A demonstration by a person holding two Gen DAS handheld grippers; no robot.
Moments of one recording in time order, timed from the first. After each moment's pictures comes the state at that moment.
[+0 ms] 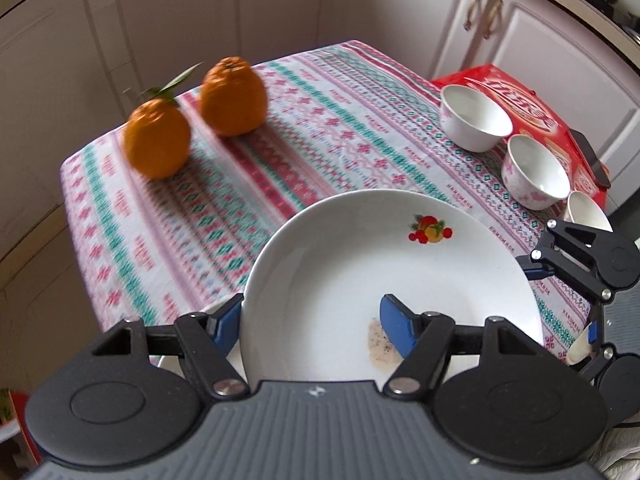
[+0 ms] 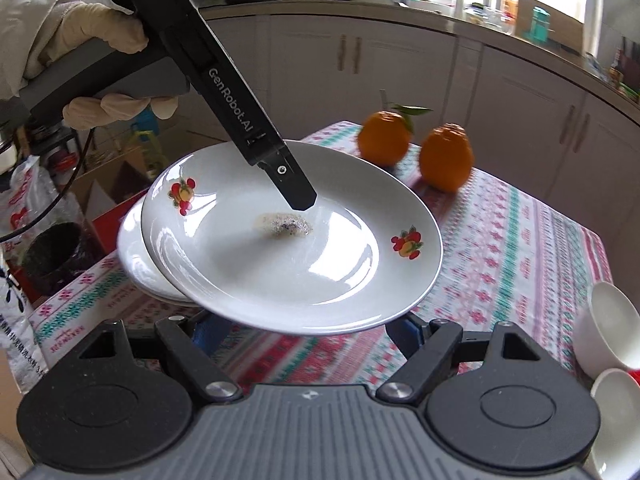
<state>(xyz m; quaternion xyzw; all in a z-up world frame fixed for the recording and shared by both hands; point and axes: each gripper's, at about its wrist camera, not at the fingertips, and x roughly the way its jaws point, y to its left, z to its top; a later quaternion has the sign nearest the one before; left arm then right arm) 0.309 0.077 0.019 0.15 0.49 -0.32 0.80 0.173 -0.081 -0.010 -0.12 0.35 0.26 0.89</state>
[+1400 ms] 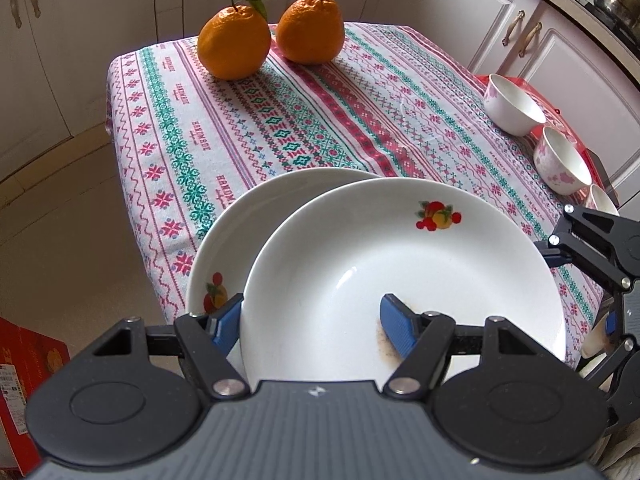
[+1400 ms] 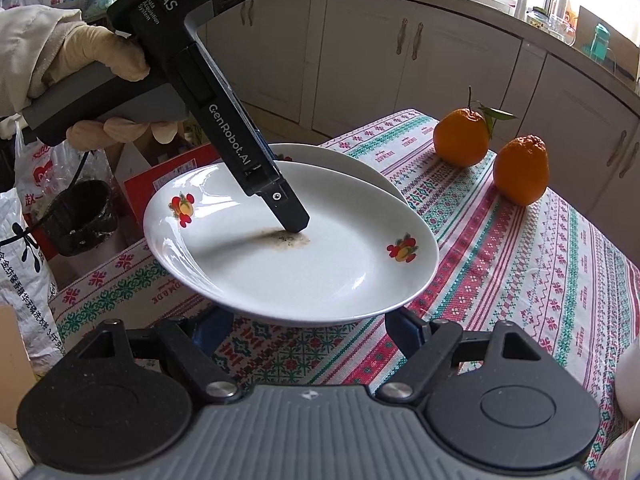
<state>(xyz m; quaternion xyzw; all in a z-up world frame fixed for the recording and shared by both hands) 0.291 0.154 -0.033 0.07 0.52 -0.30 0.80 0.175 -0.020 -0.024 -0.17 0.37 0.30 0.86</state>
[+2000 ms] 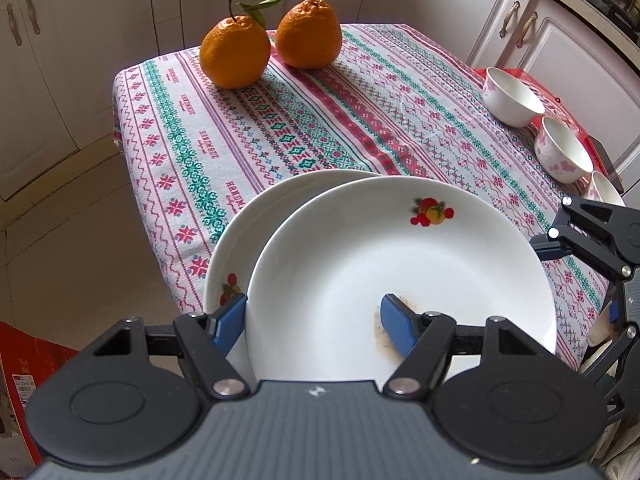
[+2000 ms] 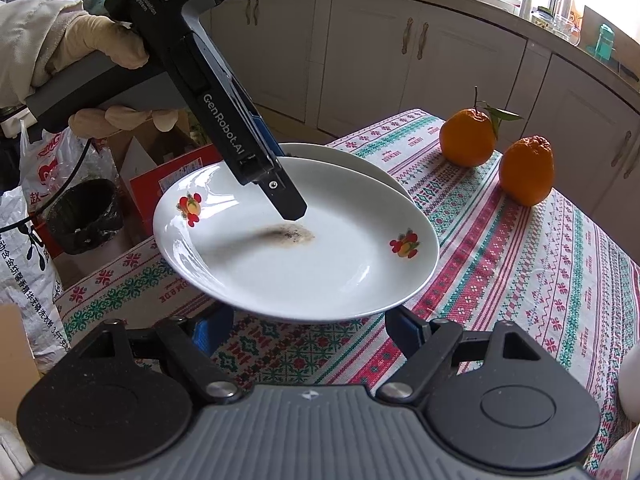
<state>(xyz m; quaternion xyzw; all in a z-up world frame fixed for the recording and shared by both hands) 0.286 0.159 -0.024 0.10 0.51 -0.29 0.80 0.175 -0.019 -0.024 -0.17 0.37 0.31 0.86</state>
